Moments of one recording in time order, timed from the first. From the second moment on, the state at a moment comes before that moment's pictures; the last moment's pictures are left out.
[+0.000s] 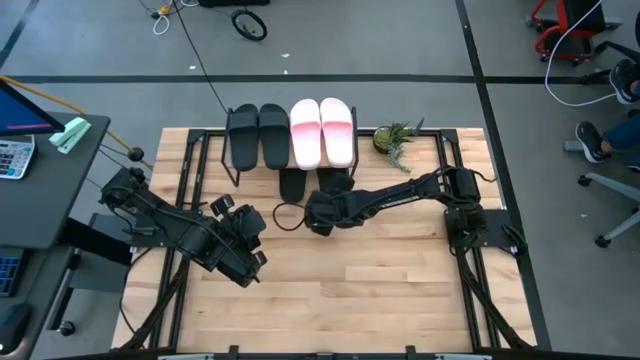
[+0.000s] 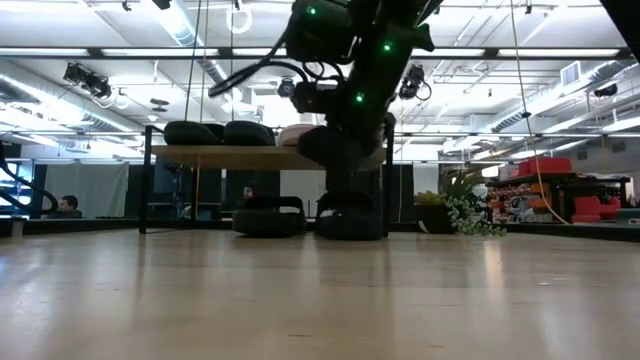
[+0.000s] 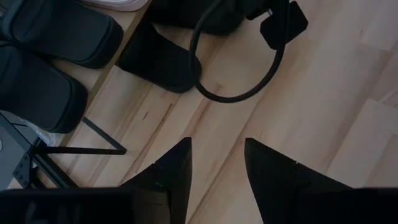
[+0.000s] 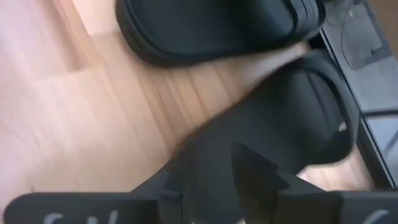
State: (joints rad) left arm -0.56 1.56 1.63 -1.56 -0.66 -1.03; right arm 0.05 2.04 1.48 -0.64 0.65 0.32
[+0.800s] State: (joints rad) left arm -0.57 1.56 1.63 -1.51 -0.65 -1.01; right arm 0.37 1.76 1.49 -0.96 0.38 0.37
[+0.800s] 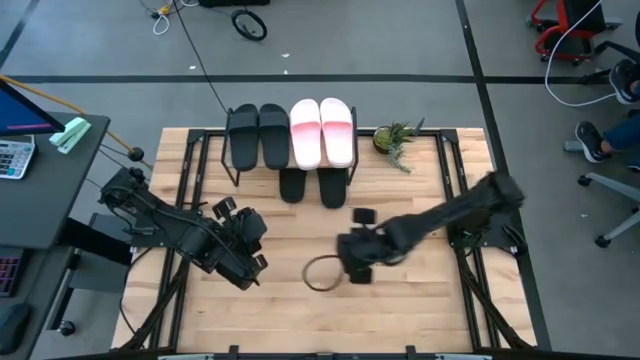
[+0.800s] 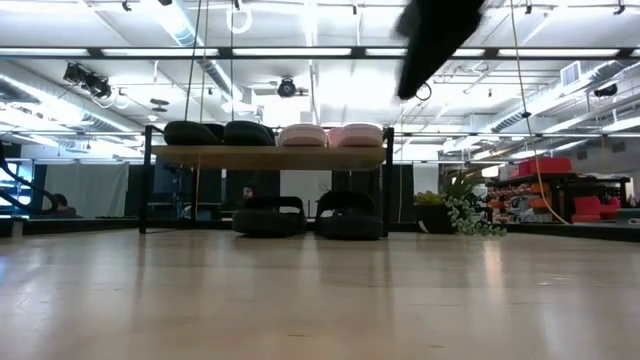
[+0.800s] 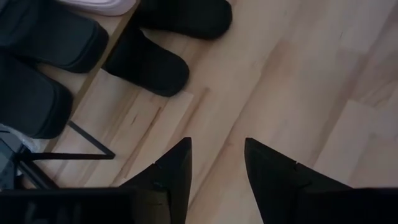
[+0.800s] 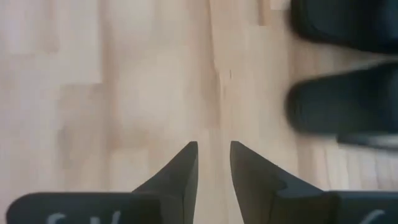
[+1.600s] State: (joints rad) left arm -0.98 0.93 1.00 -0.88 -1.01 -0.89; right arm 1.02 0.85 0.68 -0.33 0.75 0.43
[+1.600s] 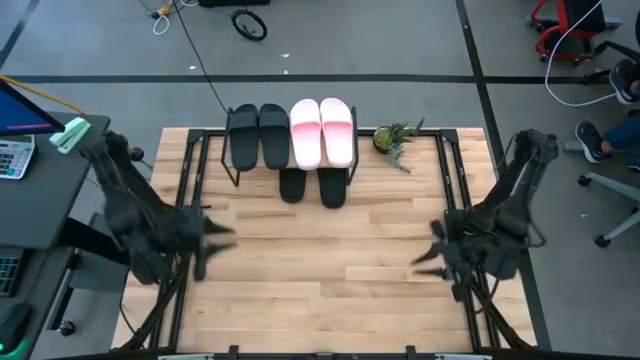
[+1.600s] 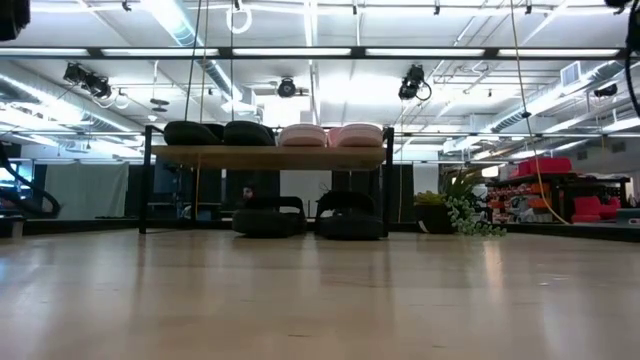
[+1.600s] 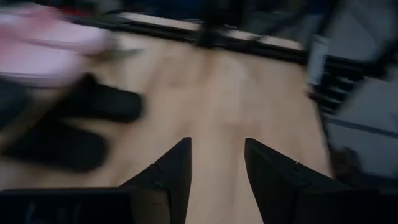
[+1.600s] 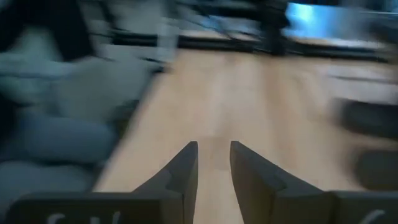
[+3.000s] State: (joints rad) left arm -0.49 0.34 0.24 0.21 -0.28 -0.07; right arm 0.42 0.17 0.08 0.27 -0.01 0.11
